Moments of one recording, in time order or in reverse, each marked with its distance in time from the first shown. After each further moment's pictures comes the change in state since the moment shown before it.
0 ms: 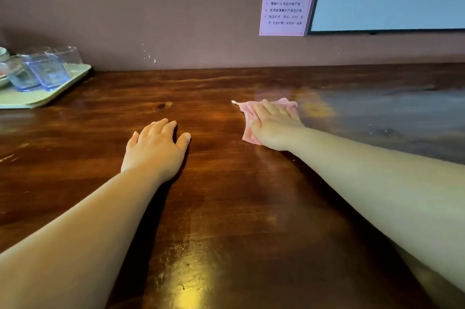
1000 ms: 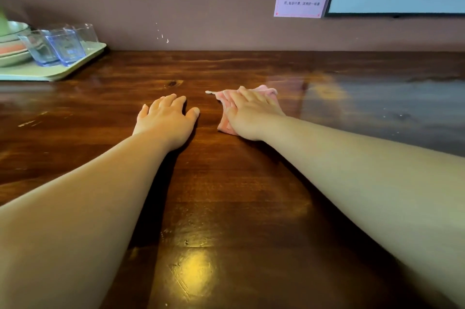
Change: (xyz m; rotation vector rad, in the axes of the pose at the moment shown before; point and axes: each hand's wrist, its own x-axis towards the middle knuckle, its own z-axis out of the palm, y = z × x) left_hand 0.006 0.001 -0.002 0.042 -0.031 -0.058; right_hand -0.026 -0.057 0.003 -0.051 -0.035 -0.159
